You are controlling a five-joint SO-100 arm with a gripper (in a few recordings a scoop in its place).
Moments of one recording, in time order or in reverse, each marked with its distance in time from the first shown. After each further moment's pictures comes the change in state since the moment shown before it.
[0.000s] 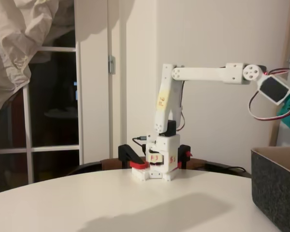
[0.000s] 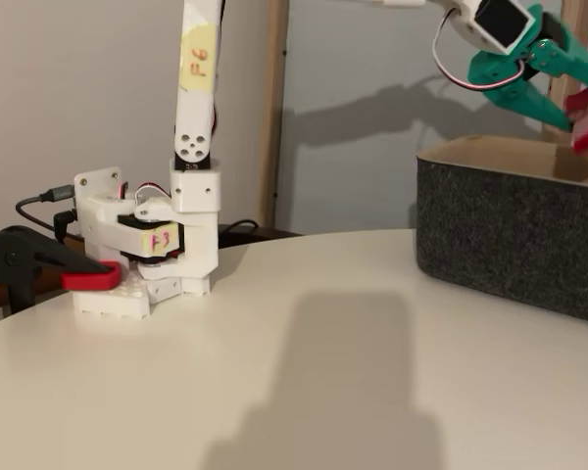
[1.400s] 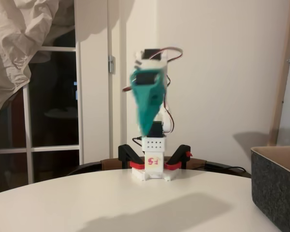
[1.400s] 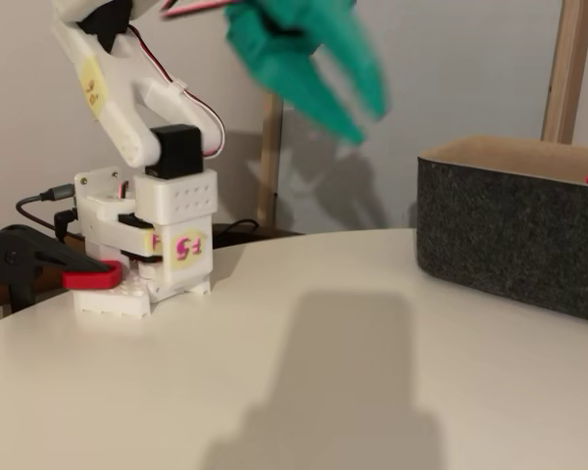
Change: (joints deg) arm 61.0 61.3 41.7 25.8 30.7
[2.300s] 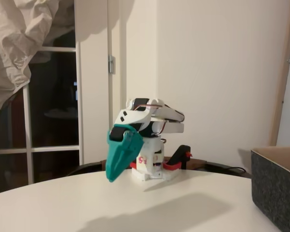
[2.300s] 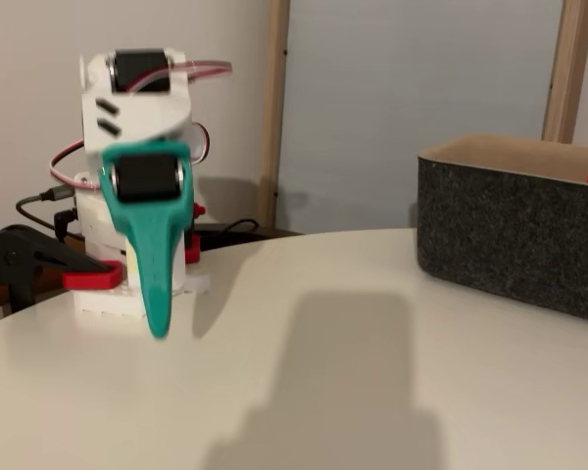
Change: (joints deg) arm 26.3 45.0 48.1 0.1 4.3
